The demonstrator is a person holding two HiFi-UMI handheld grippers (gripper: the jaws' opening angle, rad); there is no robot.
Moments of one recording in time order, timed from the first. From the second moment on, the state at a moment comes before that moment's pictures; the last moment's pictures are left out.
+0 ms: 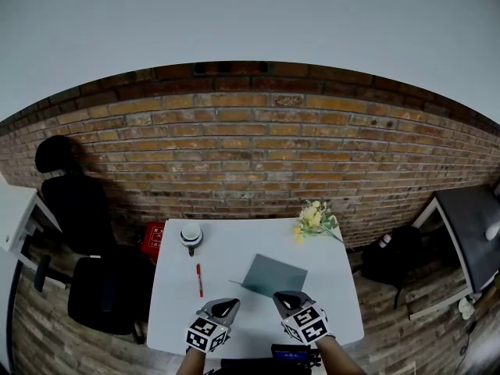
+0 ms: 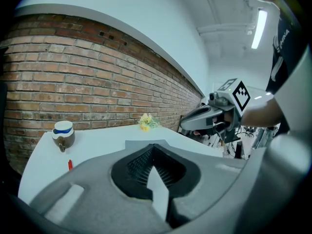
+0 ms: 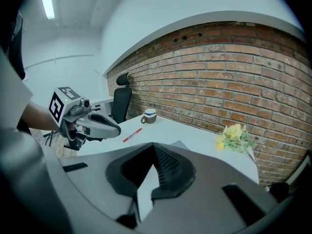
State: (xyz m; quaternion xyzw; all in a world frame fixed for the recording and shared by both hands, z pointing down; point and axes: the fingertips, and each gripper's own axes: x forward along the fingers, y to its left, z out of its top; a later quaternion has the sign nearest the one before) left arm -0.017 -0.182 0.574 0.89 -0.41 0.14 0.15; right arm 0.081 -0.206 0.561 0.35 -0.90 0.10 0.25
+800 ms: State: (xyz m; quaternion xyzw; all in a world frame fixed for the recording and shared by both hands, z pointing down) left arm 0.000 -0.192 0.580 0.89 -0.40 0.13 0.18; right arm 0.094 -0.212 0.578 0.31 -0.90 0.11 0.29
